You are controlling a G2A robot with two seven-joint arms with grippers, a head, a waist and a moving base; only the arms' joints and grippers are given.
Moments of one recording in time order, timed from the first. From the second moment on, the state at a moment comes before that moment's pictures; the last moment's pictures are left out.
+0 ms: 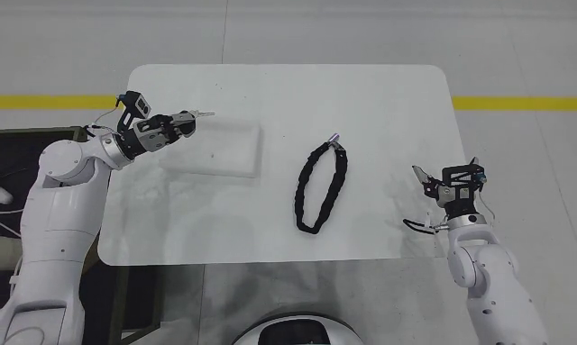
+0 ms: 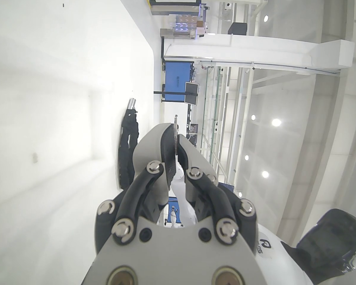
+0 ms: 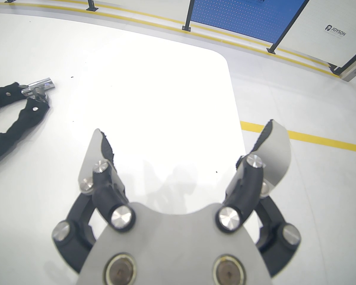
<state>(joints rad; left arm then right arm) 1.01 -0.95 -1.46 -1.16 -0.55 -0.11 -1.17 -1.73 -1.15 1.60 -1.80 -1.33 0.00 0.00</state>
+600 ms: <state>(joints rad) 1.01 -0.95 -1.46 -1.16 -0.55 -0.11 -1.17 -1.71 -1.16 1.54 -1.90 -1.21 -0.03 0.06</state>
